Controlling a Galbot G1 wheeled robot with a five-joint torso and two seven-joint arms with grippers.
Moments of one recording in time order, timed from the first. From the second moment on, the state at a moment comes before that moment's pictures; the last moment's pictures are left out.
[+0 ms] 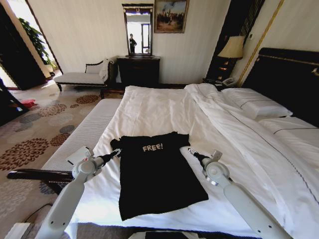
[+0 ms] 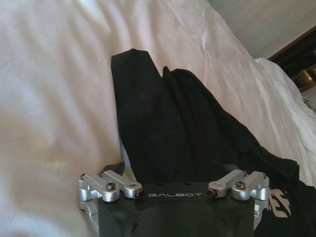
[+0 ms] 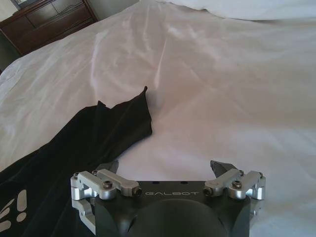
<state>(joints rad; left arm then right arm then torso) 1.00 -1.08 -0.47 -1.55 -1.31 0.63 -0.17 -1.04 0.89 0.22 1.81 1.33 -0.28 0.67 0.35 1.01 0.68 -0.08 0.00</state>
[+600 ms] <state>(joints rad) 0.94 -1.14 -0.49 -1.49 -1.26 0.56 -0.14 -1.04 0.89 0.22 1.79 1.33 -0.28 0.67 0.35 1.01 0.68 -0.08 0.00</state>
